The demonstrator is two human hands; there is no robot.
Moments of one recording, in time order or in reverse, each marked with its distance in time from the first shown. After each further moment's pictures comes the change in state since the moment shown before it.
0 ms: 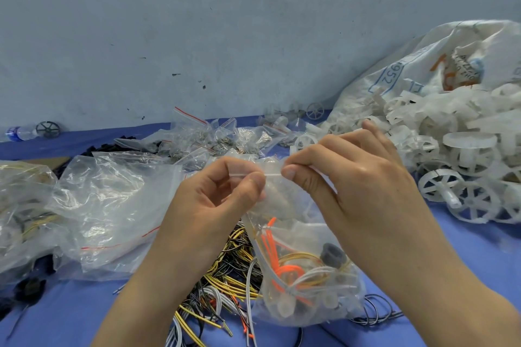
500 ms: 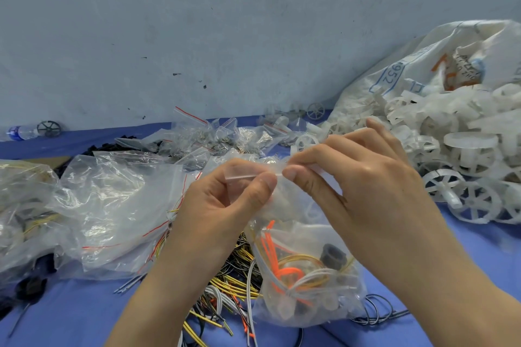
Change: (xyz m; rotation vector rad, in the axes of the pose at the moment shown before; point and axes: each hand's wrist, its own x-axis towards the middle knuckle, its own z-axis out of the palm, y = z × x) left_hand 0.000 -0.008 0.005 -0.031 -0.031 0.007; right_hand 0.000 0.006 -0.003 -0.007 -0.014 -0.031
